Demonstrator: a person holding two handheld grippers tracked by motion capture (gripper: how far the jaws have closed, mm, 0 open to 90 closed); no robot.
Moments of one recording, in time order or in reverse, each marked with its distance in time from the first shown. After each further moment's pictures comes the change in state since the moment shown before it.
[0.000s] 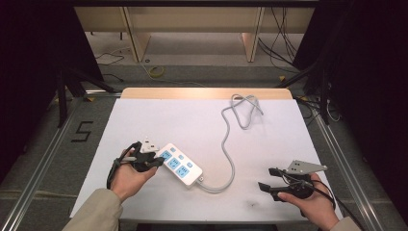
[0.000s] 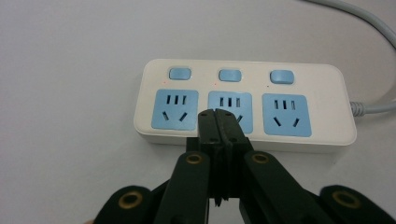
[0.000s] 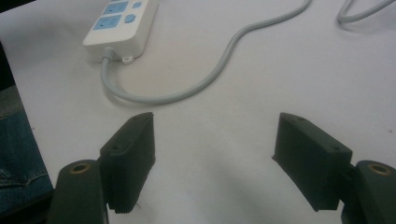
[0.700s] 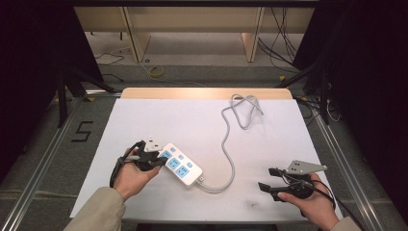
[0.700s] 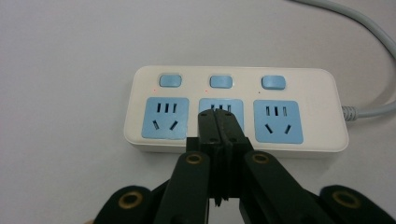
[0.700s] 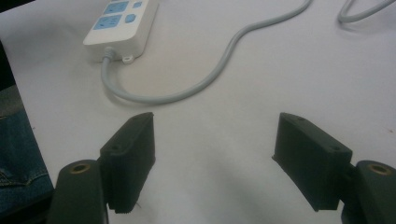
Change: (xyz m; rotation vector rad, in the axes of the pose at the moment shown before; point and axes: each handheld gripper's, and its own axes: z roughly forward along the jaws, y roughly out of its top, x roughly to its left) left arm -0.005 0.006 0.004 0.007 -0.011 0.015; right arm 0.000 0.000 0.000 0.000 0.001 0.002
